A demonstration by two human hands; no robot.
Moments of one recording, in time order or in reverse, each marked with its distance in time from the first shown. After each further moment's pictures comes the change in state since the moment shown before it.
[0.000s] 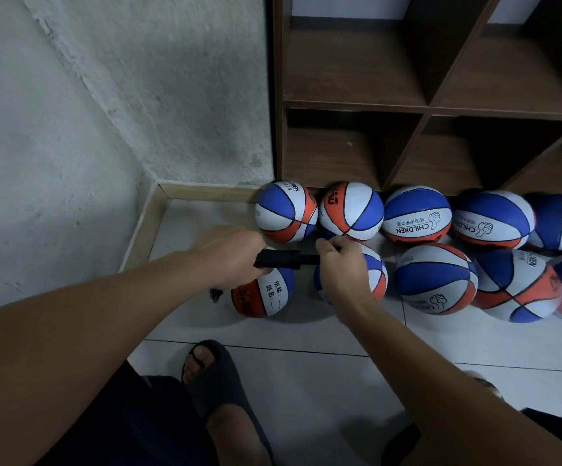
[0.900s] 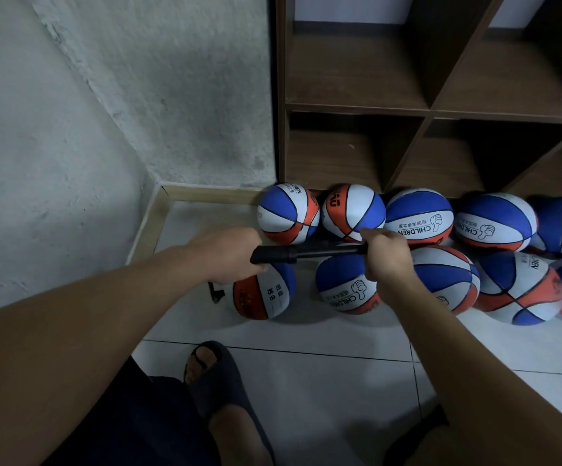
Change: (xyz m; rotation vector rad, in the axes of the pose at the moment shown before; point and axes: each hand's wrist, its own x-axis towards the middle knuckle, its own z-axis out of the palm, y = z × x) left_hand 0.003 -0.012 -0.006 -0.146 -0.117 -0.055; right_hand 0.042 0.000 -0.059 0.103 0.070 0.156
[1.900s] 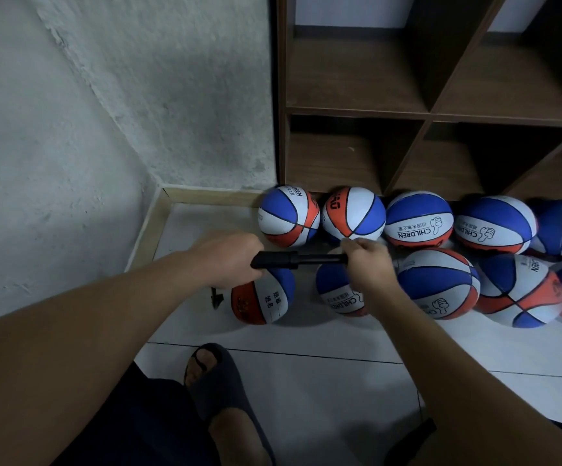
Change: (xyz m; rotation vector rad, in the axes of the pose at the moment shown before) left_hand 0.000 -0.002 0.006 0.047 0.015 0.006; right_hand -0.012 0.015 0.021 -0.102 -0.075 -0.055
